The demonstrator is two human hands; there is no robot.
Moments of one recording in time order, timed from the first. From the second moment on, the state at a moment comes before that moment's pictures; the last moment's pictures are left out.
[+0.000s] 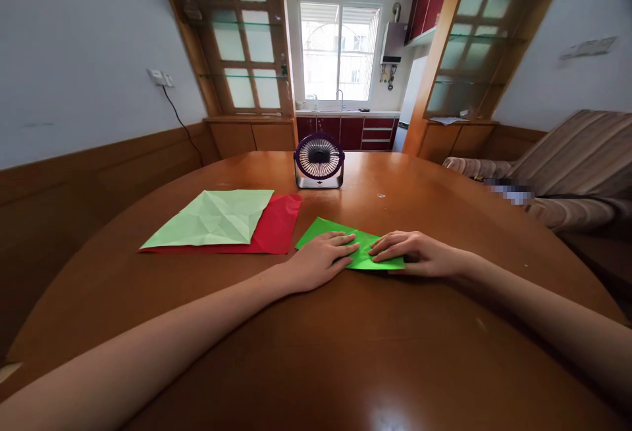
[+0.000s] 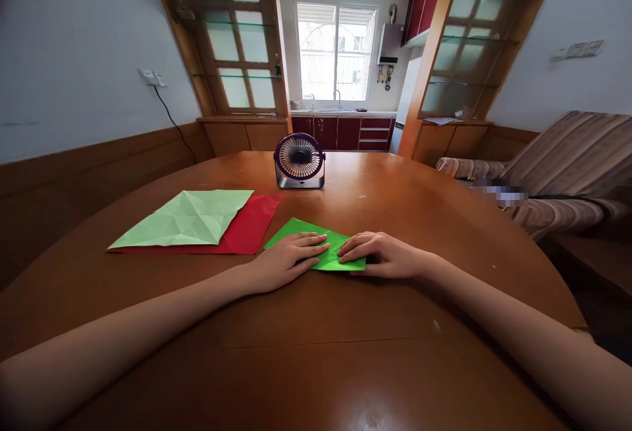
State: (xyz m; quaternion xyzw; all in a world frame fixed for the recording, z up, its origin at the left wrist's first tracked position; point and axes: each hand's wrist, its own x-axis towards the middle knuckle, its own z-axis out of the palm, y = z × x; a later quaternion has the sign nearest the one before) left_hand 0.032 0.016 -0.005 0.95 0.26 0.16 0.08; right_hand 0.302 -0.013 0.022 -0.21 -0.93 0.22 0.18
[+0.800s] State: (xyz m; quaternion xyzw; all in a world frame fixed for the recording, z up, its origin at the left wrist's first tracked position) left_hand 0.032 0.009 -0.004 0.96 0.24 0.06 0.10; right_hand 0.276 0.002 -0.005 -0.49 -0.76 0.24 0.36
